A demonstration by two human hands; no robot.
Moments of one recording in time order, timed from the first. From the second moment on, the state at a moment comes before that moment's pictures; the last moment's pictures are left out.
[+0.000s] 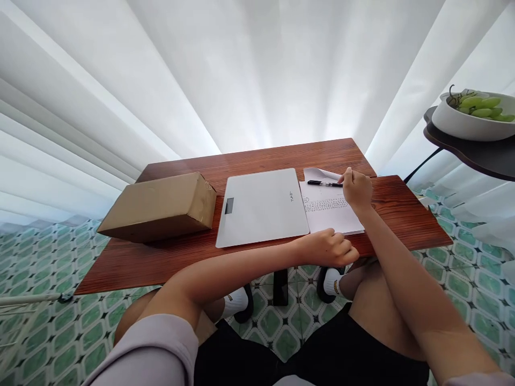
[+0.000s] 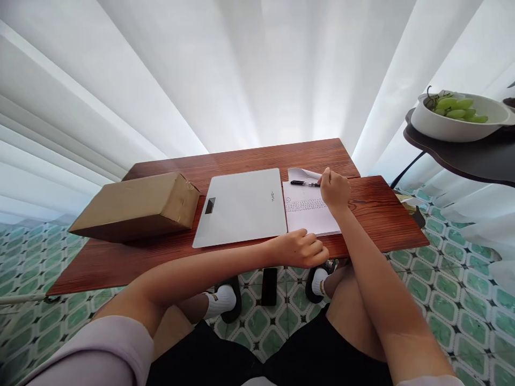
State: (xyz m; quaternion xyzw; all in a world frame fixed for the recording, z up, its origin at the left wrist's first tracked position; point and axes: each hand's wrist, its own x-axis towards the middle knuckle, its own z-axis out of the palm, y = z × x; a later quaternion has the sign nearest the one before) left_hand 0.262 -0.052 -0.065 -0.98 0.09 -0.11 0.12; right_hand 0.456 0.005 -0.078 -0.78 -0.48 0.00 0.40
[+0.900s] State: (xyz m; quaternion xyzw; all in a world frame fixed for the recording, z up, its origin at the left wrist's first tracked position) left_hand 0.025 -0.003 -0.011 -0.83 -0.31 -0.38 0.27; right_hand 0.412 0.006 -0.080 -0.73 -0.62 -0.14 0.25
